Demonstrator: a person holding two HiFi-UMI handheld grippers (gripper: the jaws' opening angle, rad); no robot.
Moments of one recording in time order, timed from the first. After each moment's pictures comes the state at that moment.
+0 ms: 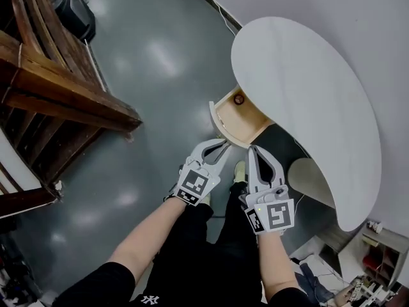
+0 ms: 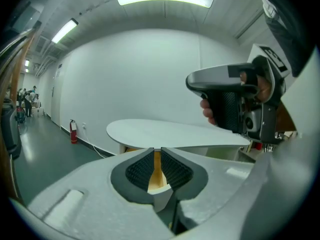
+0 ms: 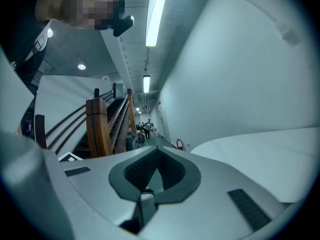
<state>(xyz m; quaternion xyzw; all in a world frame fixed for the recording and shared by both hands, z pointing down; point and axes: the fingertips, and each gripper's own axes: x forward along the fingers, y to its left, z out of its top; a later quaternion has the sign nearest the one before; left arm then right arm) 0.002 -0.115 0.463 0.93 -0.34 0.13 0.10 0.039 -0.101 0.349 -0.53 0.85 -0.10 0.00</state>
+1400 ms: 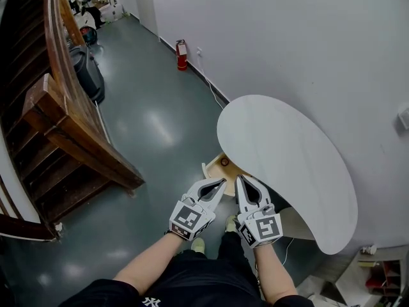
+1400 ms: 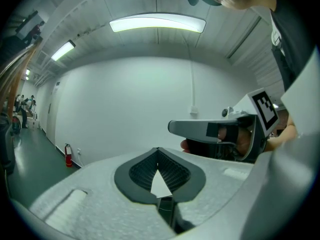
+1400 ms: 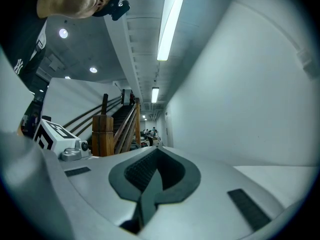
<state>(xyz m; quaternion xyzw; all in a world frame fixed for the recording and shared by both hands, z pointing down) 0.016 -0.086 0.232 0.94 -0.33 0.03 0.04 0.047 -0.088 0.193 -0.51 0.86 -0.02 0.03</state>
